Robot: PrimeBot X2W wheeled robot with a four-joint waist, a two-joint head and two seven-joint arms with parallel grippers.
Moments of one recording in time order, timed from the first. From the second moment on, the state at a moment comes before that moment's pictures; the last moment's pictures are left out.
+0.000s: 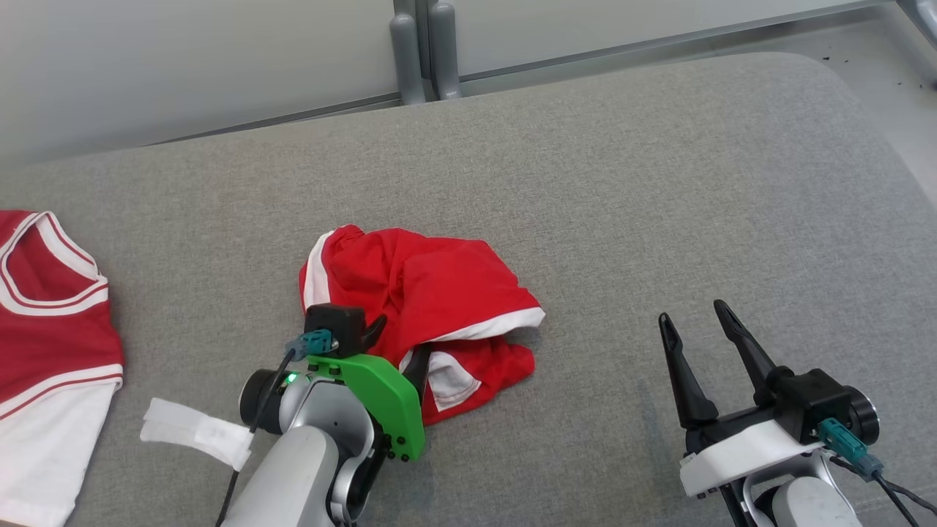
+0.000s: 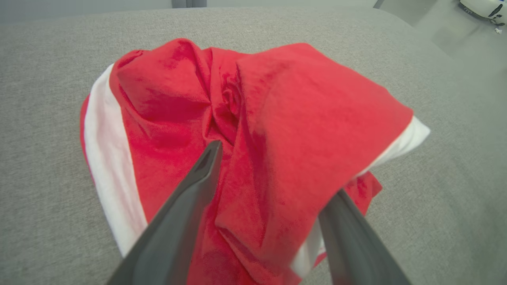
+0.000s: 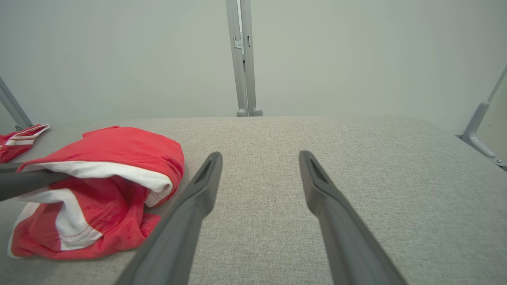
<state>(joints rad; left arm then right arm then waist) -0.34 0.08 -0.47 0.41 -0.44 -0.02 0.18 -0.04 -0.09 0.12 0.11 0.13 0.13 -0.26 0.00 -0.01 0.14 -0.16</state>
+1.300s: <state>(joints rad) -0.02 0.06 -0.50 0.13 -0.68 0.09 0.19 -0.03 -0.10 0.13 0.10 0.13 0.13 -0.26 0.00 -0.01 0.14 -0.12</state>
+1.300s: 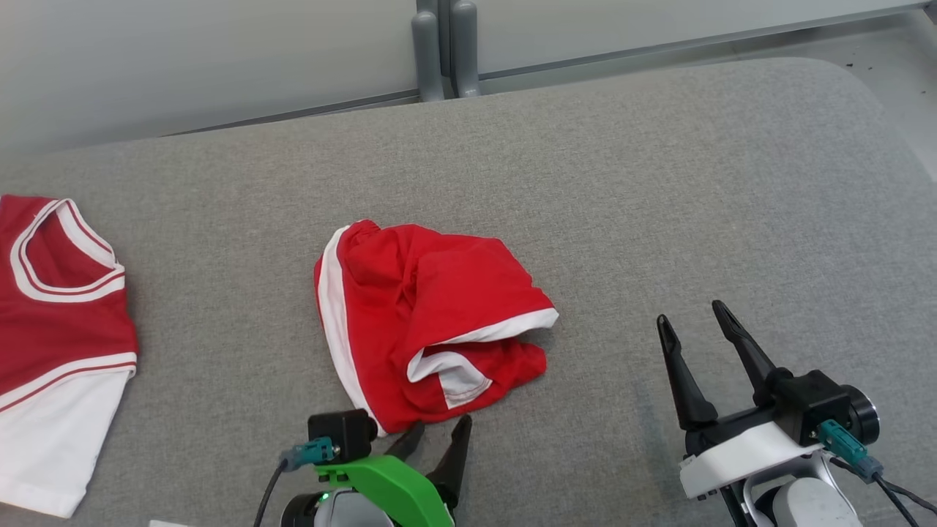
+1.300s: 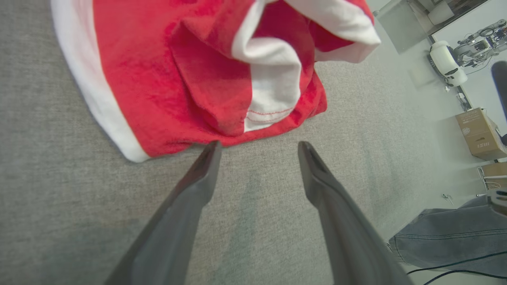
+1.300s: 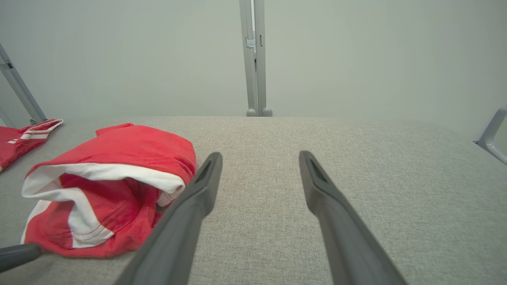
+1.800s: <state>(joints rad) -0.15 0.05 -0.52 0.28 -0.69 0.12 0.13 -0.05 -0.08 0.12 0.10 0.13 0.13 -0.26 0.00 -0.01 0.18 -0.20</state>
